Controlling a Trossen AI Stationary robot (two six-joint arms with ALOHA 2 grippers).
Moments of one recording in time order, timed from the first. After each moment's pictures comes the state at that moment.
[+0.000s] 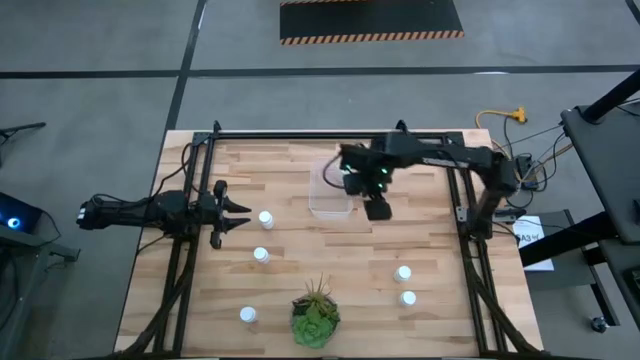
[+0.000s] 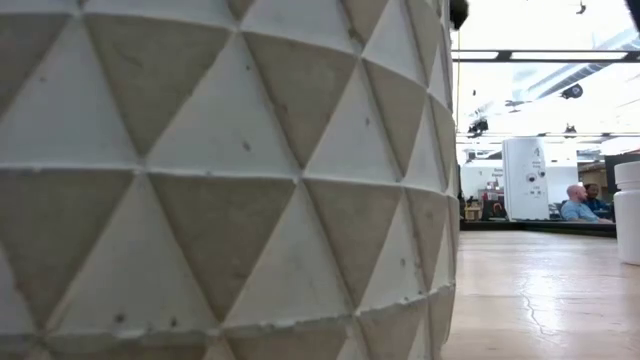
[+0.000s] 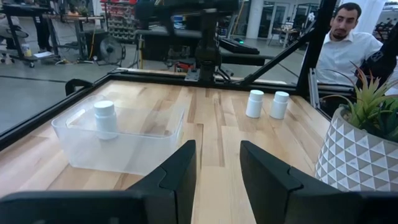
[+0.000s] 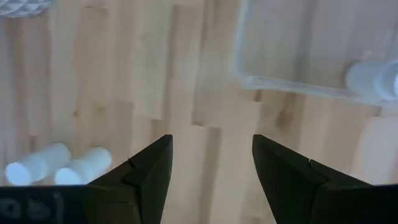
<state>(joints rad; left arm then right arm) -0.07 0.06 0.11 -0.17 -0.10 -0.10 -0.18 1.78 1.69 -1.35 -0.21 -0.25</state>
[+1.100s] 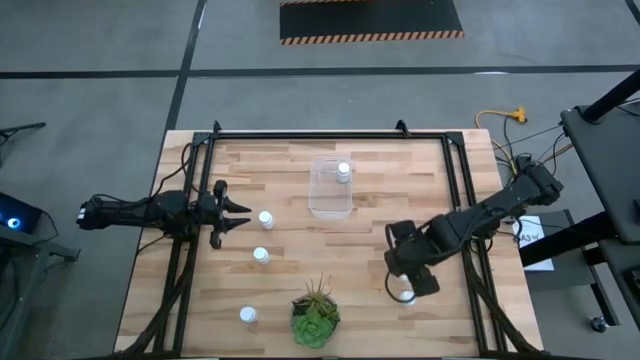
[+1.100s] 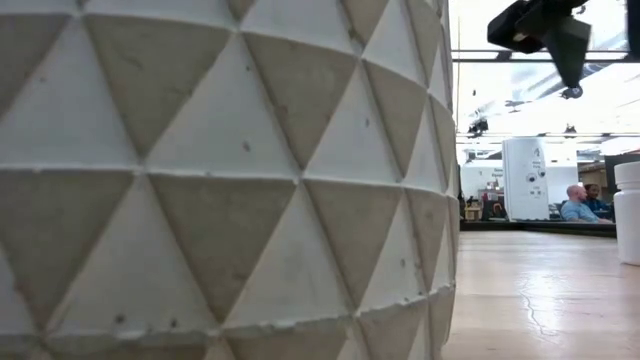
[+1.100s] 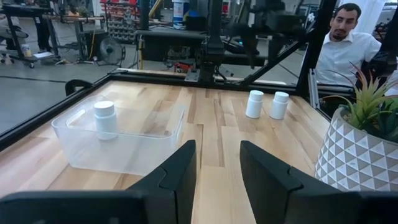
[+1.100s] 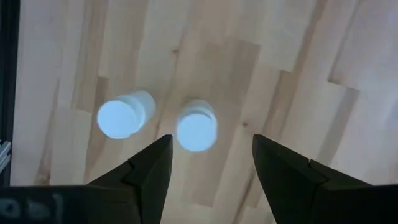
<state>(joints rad) -0.07 0.06 0.11 -0.17 -0.10 -0.10 0.47 1.49 1.27 -1.17 -0.02 0.25</state>
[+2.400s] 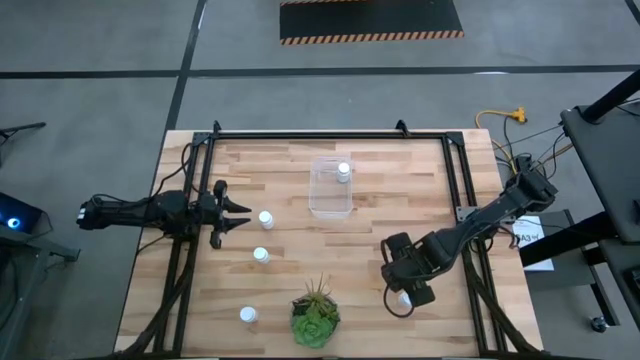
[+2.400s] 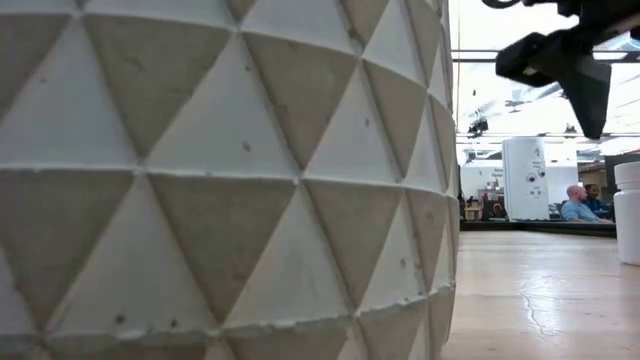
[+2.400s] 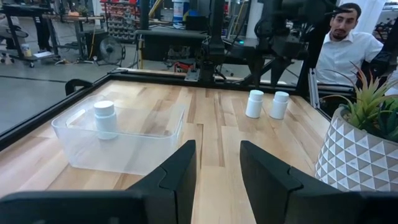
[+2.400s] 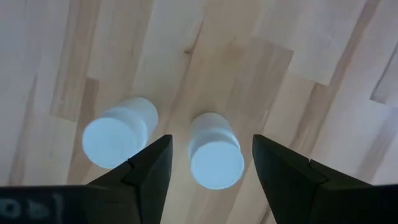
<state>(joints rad) -0.07 0.06 0.11 -0.17 -0.10 -0.10 0.53 1.56 1.13 -0.99 0.00 0.26</state>
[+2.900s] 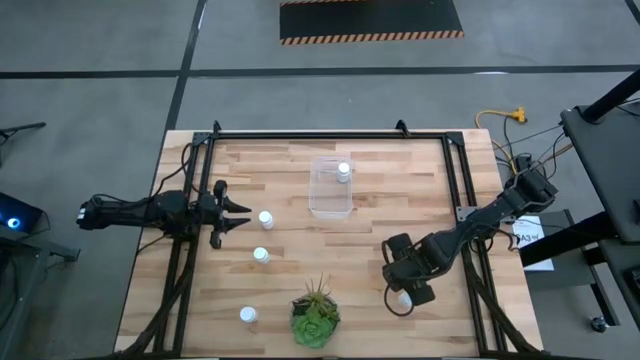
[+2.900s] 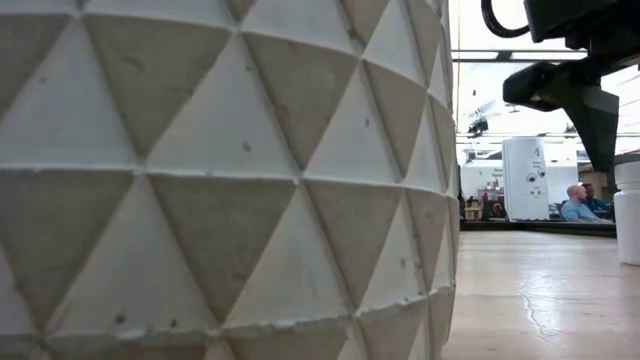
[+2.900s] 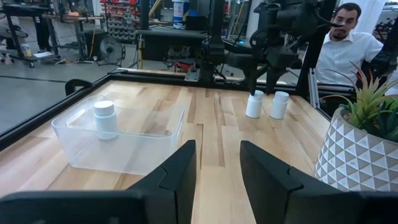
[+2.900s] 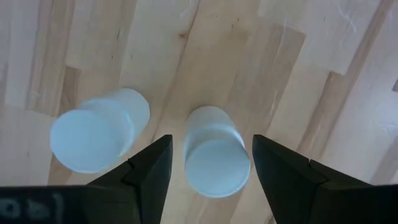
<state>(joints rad) -0.07 0.06 0.11 -0.17 -0.10 -0.10 0.53 1.56 1.04 -0.92 0.00 0.26</state>
